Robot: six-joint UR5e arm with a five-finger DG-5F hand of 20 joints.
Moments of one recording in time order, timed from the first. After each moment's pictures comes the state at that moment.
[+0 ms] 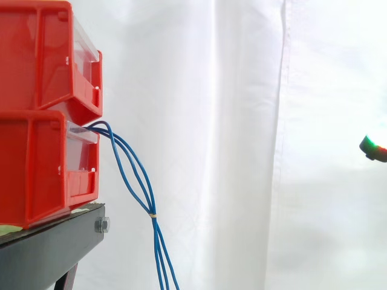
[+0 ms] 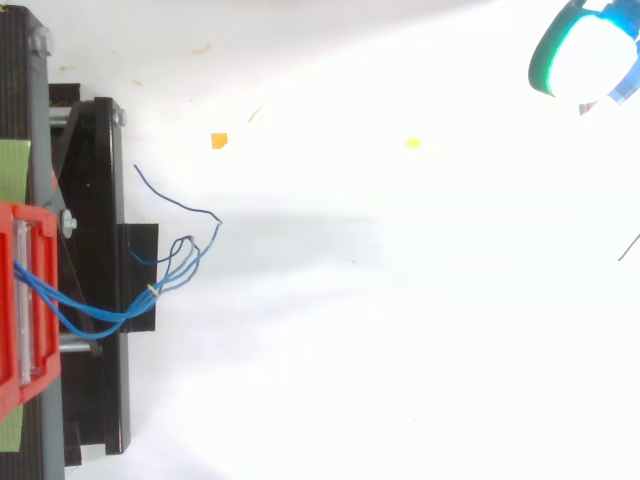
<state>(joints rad) 0.00 -1.70 -1.90 -2.72 -1.35 -0.21</state>
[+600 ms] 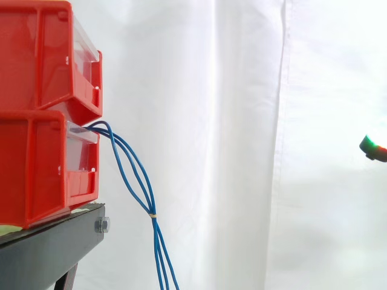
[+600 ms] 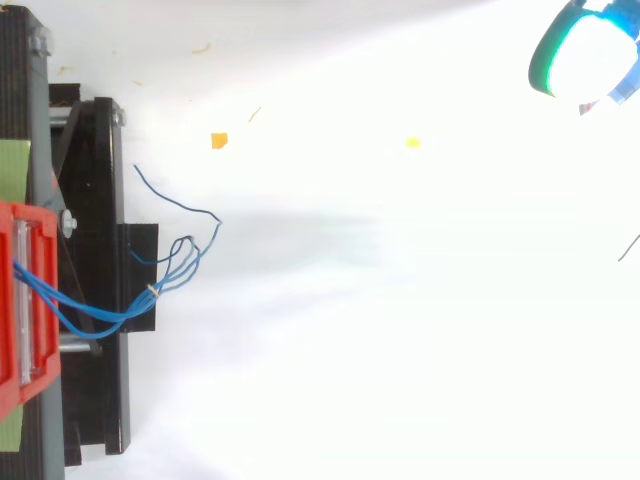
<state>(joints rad) 0.00 -1.70 -1.90 -2.72 -1.35 -0.21</state>
